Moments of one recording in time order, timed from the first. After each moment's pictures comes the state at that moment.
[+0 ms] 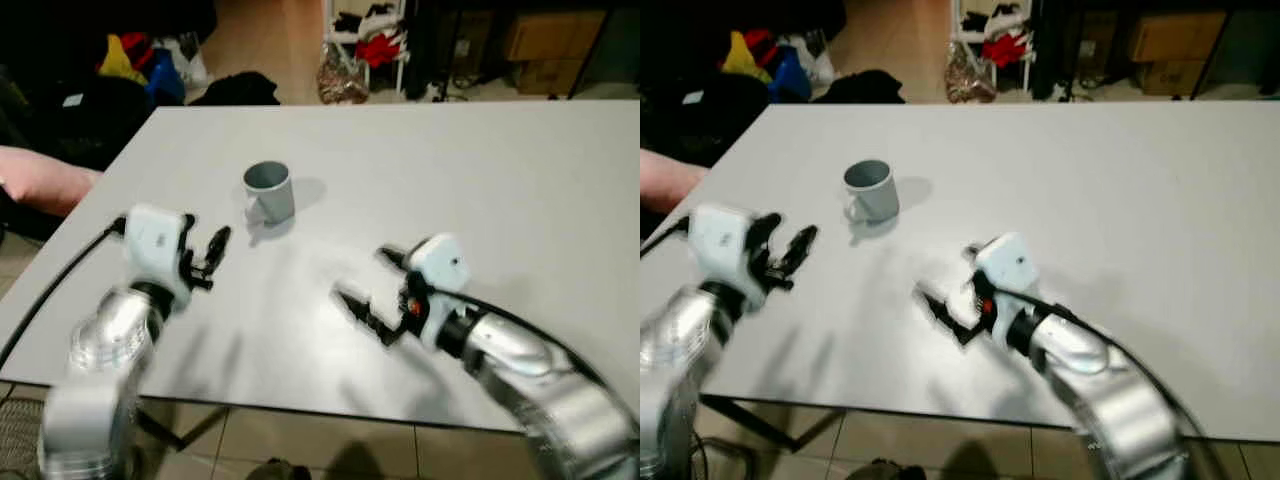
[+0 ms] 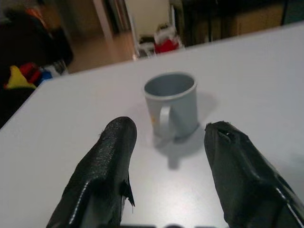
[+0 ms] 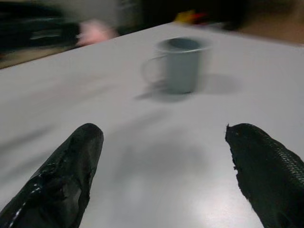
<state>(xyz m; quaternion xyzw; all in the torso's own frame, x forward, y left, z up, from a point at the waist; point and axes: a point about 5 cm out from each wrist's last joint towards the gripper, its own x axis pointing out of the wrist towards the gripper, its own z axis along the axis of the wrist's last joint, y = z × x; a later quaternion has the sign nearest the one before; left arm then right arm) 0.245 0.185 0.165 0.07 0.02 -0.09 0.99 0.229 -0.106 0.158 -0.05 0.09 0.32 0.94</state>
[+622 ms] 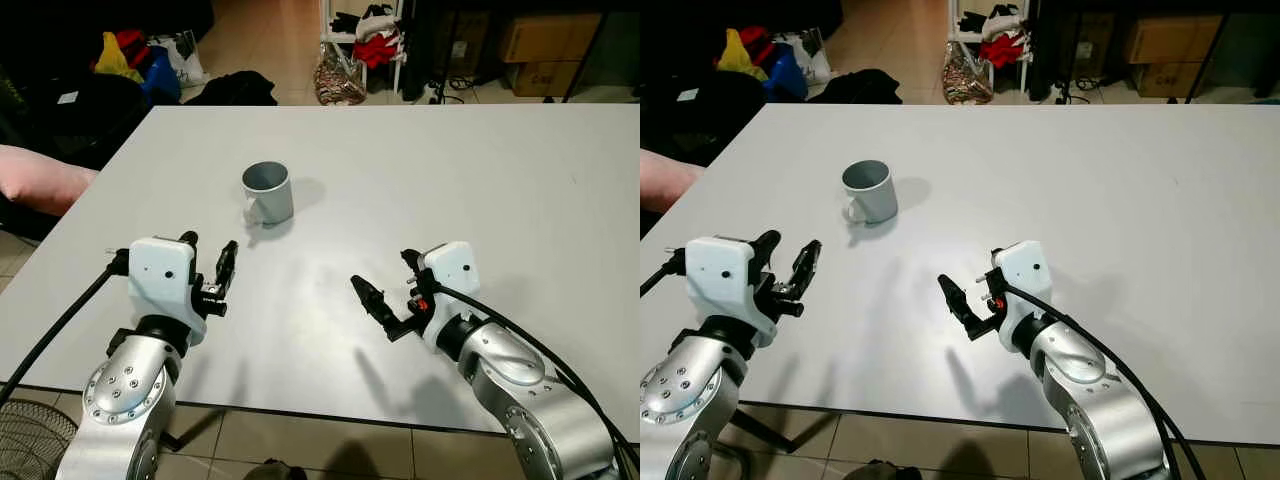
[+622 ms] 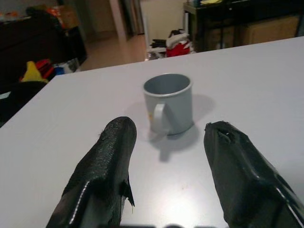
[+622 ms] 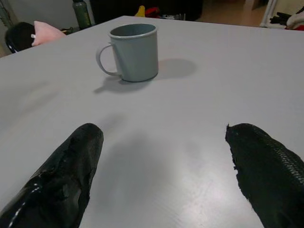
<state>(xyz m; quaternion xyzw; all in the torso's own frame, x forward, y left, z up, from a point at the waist) 0.215 0.166 0.166 0.06 0.02 -0.05 1.00 0.232 -0.114 0.142 -0.03 0.11 0.26 0.96</state>
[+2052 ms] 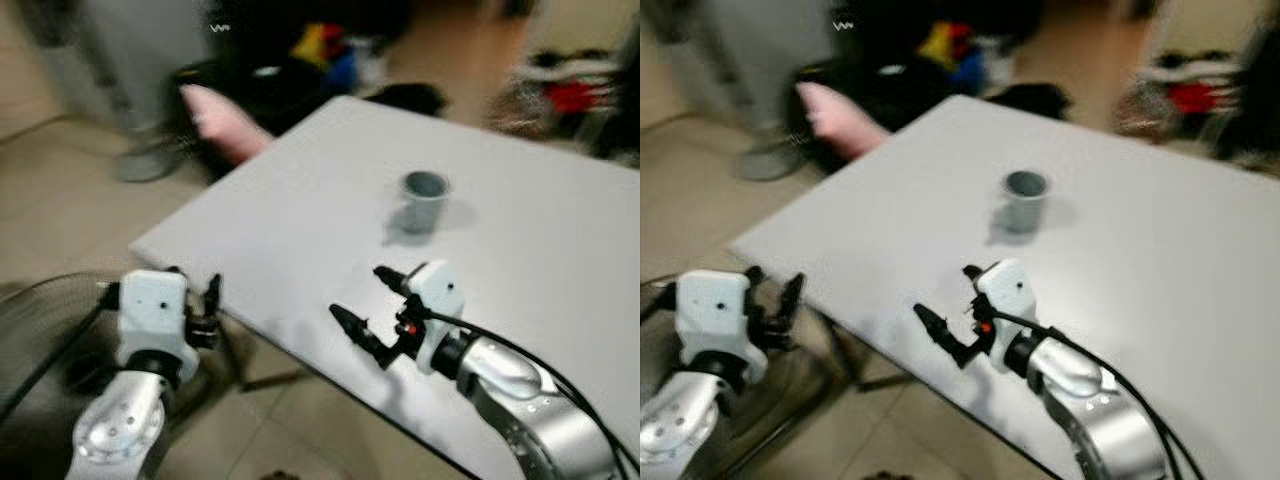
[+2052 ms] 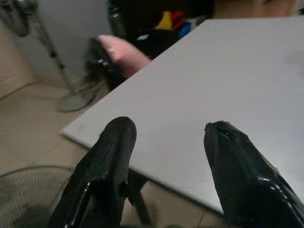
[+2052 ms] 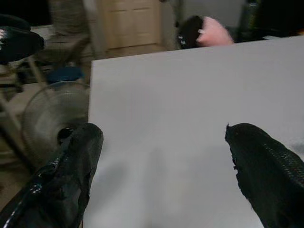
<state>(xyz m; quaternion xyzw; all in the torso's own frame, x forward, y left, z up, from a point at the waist) 0.189 0.167 0.151 0.07 0.08 -0.01 0.99 0.218 -0.106 0.134 -0.03 0.11 0.36 0.93</state>
